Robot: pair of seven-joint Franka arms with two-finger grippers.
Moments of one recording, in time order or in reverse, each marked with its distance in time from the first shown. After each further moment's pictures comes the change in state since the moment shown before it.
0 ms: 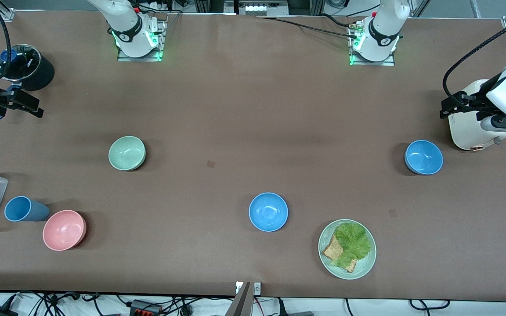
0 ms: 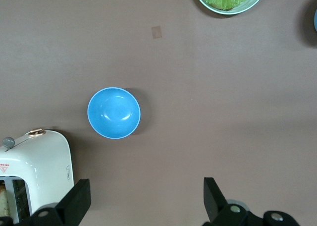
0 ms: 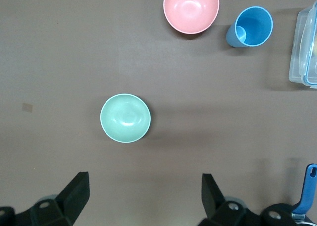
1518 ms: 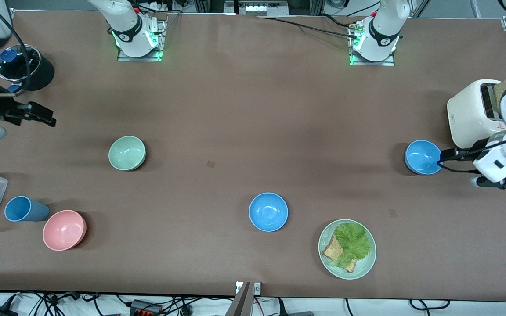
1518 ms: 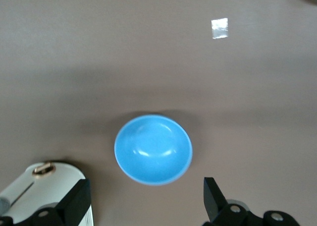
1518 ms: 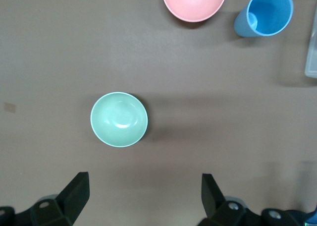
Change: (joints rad) left arm 0.125 0.357 0.013 0.014 0.071 0.258 0.100; right arm -0.006 0.051 0.000 -0.114 0.000 0.116 0.001
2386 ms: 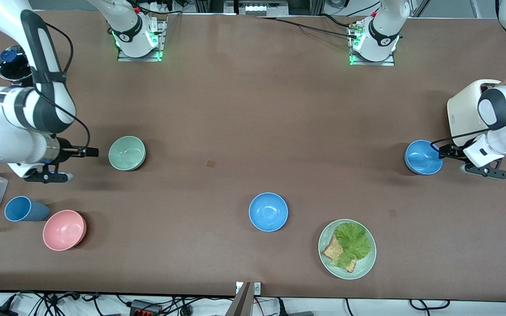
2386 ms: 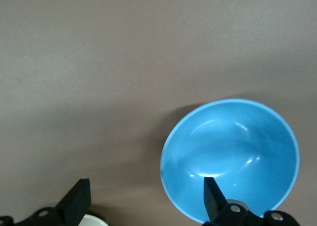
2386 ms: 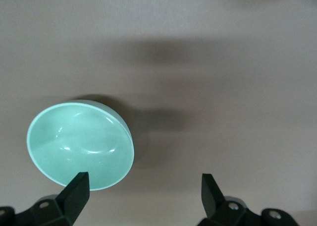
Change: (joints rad) left arm 0.165 0.007 -0.002 -0.356 0.001 0.470 0.310; right arm 0.001 0.330 0.008 -0.069 0.000 0.193 0.000
